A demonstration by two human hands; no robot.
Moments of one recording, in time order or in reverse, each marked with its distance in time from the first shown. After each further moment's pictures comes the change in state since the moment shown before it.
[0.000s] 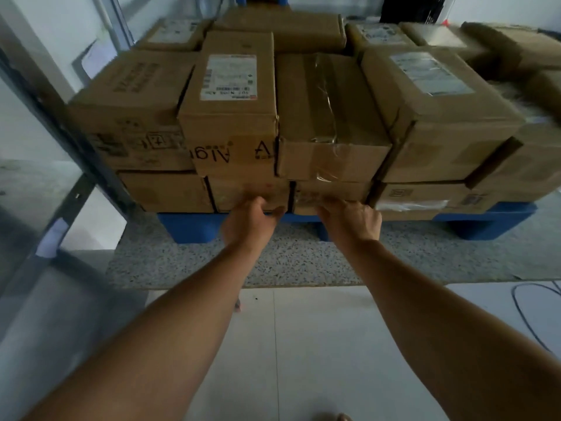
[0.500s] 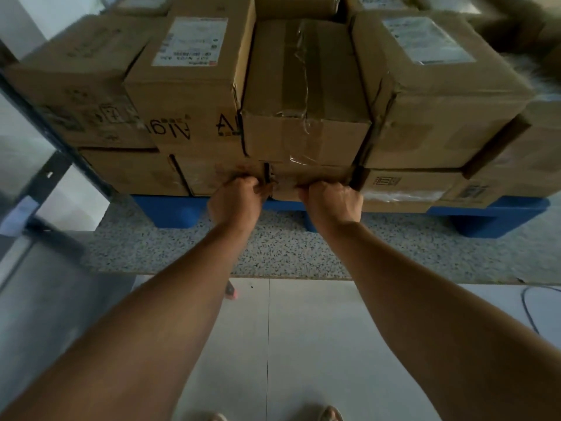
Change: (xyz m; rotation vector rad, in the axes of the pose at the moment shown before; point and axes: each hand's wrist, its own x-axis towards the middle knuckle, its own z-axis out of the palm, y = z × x) left_hand 0.005 0.028 0.022 0.046 0.180 0.053; right_hand 0.021 0.013 0.014 0.089 0.014 -0.100
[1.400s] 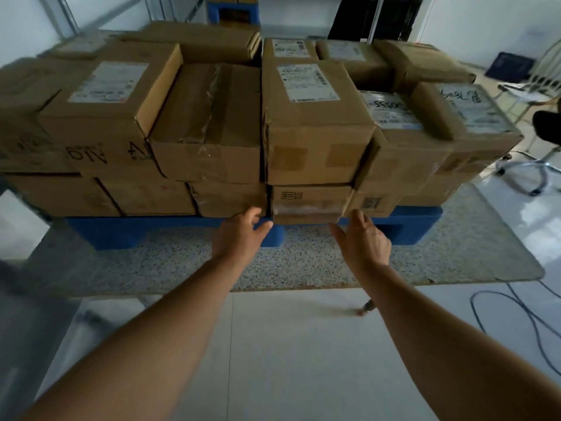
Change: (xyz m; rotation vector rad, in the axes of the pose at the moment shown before) left_hand -0.055 0.098 0.052 -0.323 -0.237 0.055; right_hand -0.065 0.181 -0.031 0.071 0.037 0.295
